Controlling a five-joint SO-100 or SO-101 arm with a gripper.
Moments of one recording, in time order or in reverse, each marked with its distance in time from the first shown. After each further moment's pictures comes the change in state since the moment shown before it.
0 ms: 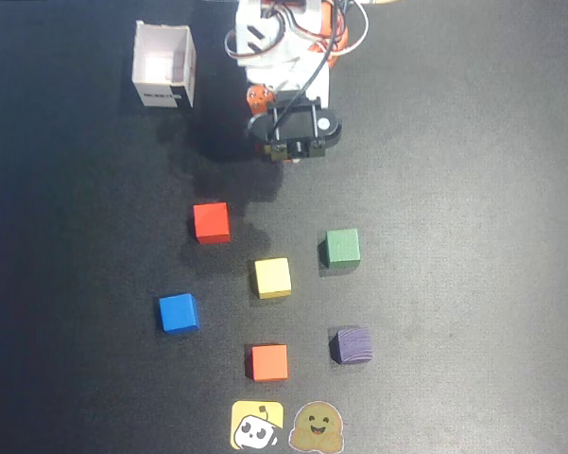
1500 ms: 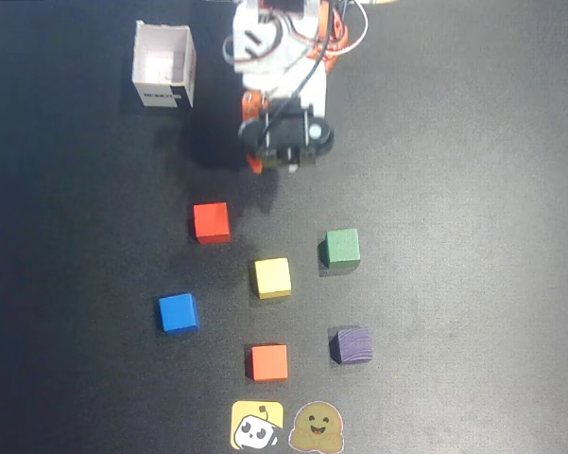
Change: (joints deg) arm 0.9 -12.2 -6.0 -7.0 2.3
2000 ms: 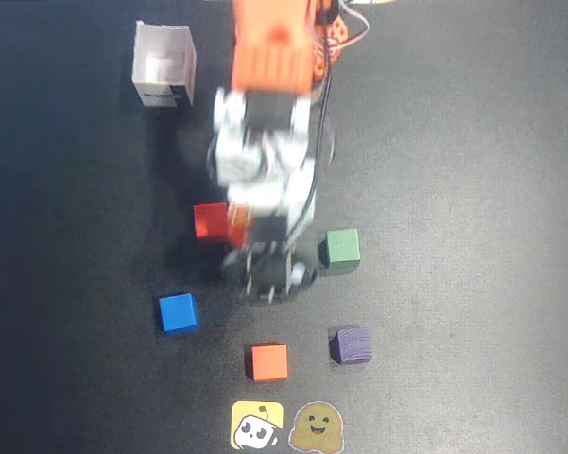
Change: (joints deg) arm 0.5 -61.5 -43.8 -3.9 2.2
